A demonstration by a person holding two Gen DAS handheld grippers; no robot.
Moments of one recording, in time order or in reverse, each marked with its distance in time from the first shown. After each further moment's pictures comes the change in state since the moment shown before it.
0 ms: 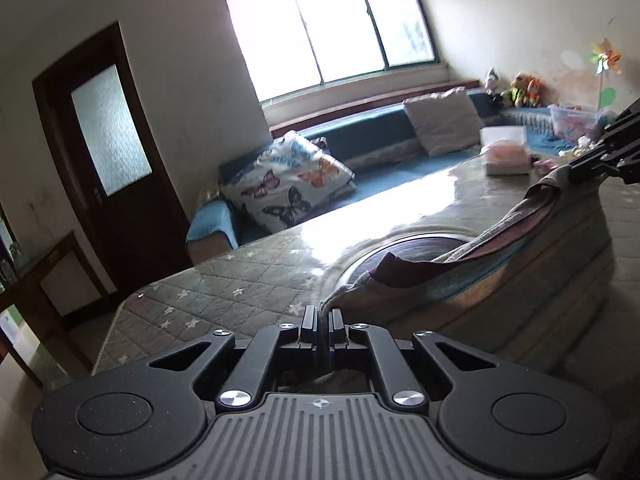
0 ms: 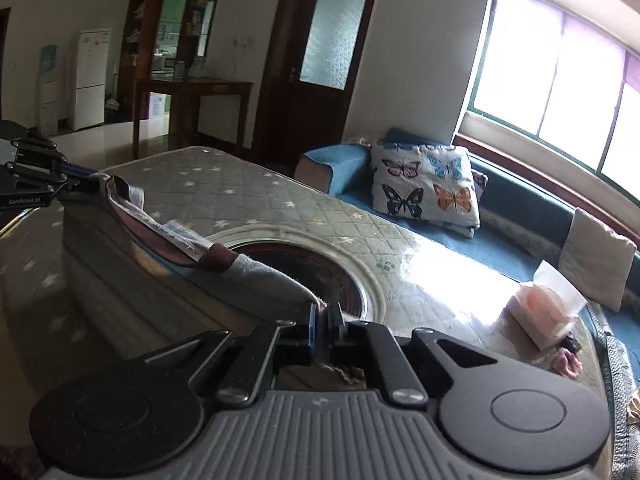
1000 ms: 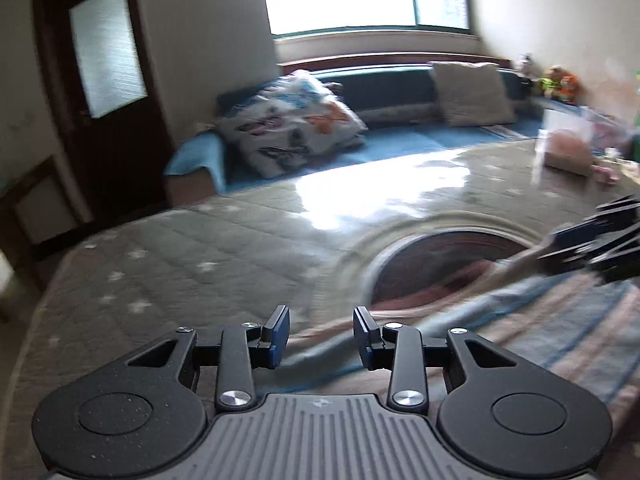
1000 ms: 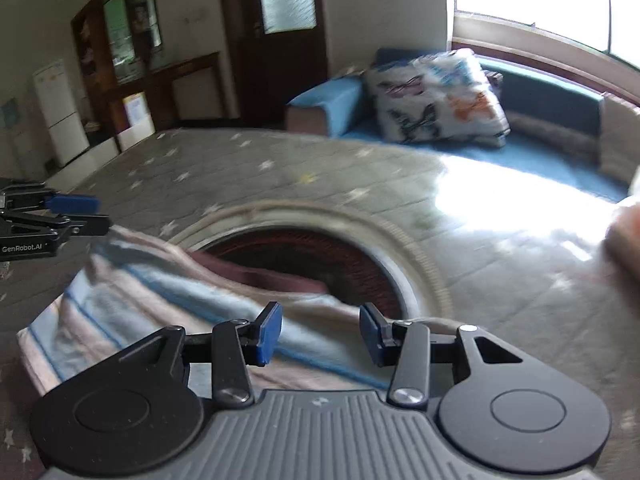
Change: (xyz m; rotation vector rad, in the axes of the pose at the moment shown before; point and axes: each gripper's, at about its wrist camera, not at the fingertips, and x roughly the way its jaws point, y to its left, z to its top) left arm 0.134 0.014 0.004 -0.164 0.165 -0.085; right arm 0.187 -0.014 -0.006 0.270 0.172 0.126
